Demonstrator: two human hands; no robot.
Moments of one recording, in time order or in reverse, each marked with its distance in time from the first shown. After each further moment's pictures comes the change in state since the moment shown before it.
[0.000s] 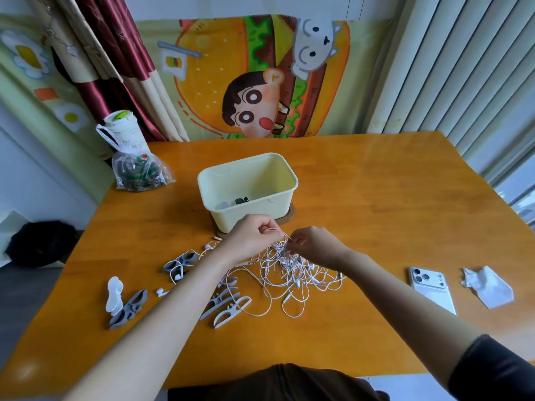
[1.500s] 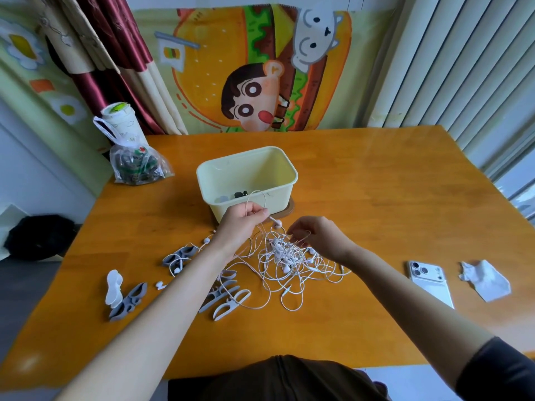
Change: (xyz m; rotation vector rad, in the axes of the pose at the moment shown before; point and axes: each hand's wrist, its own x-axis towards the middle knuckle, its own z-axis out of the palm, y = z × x) left_hand -0.001 -0.008 -0.001 -0.403 0.208 -0.076; right_hand -0.008 0.003 -0.003 0.264 0.082 0.021
